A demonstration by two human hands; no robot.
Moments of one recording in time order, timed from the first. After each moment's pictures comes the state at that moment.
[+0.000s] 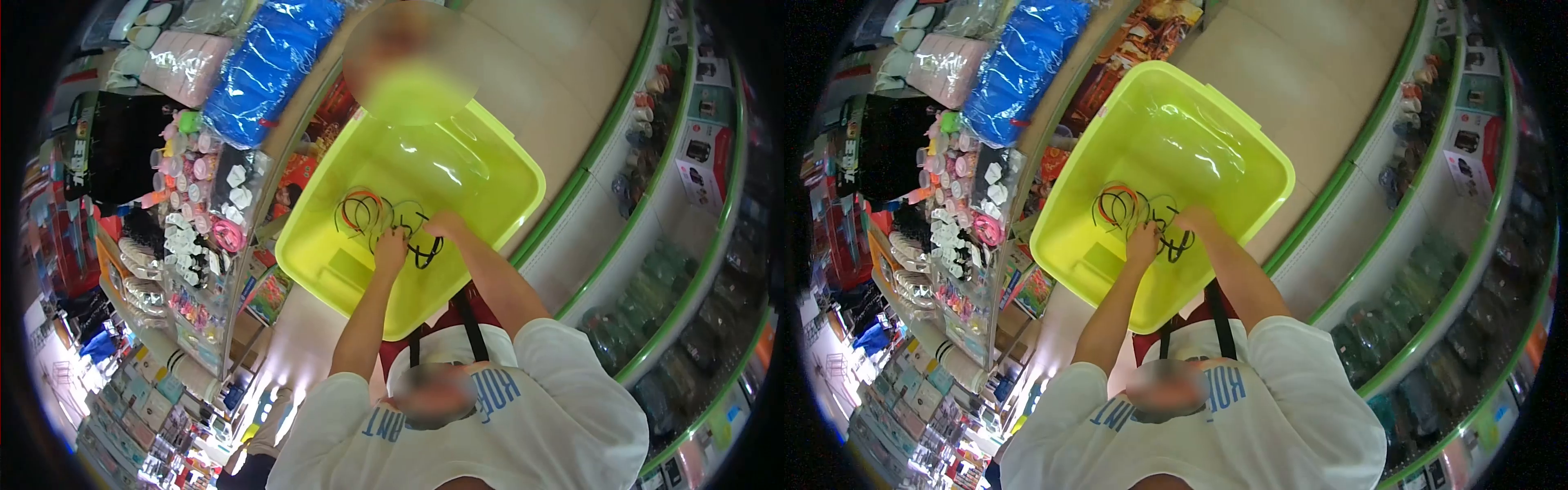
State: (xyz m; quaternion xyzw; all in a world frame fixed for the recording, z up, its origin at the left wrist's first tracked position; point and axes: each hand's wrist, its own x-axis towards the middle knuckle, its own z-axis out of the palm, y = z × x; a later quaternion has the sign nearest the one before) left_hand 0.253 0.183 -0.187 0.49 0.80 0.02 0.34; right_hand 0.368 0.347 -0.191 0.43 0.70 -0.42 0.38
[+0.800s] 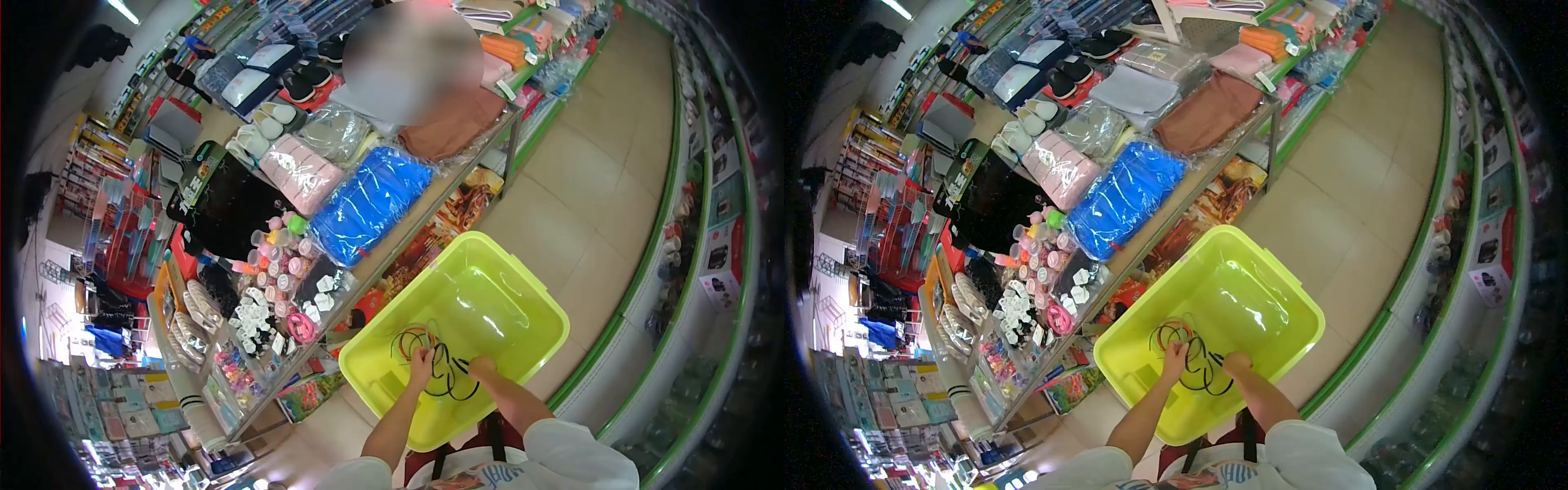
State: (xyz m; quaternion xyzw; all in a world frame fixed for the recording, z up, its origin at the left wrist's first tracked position) left_hand 0.219 0.189 -0.182 0.13 0.80 0.45 0.37; right_hand 0.372 0.311 -0.215 0.39 0.76 -0.31 0.42
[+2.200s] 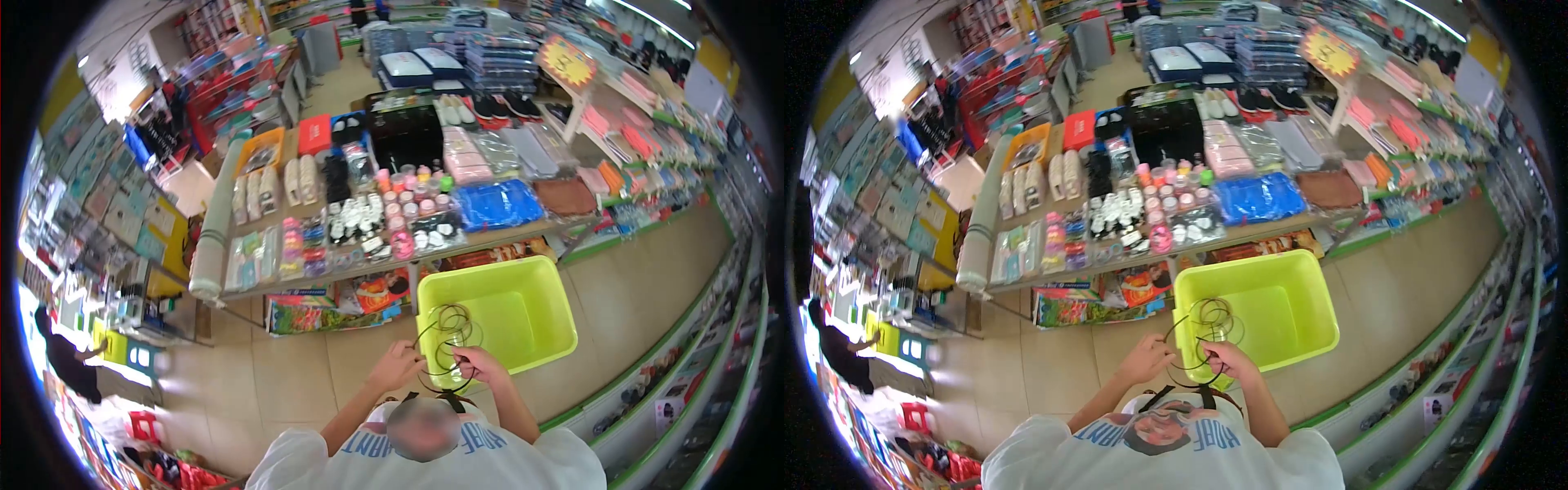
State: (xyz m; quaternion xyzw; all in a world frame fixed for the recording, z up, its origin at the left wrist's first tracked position) left_hand 0.275 -0.112 0.131 0.43 0.82 0.35 0.10; right_hand 0.361 0.143 0.144 0.27 0.40 -0.83 0.28
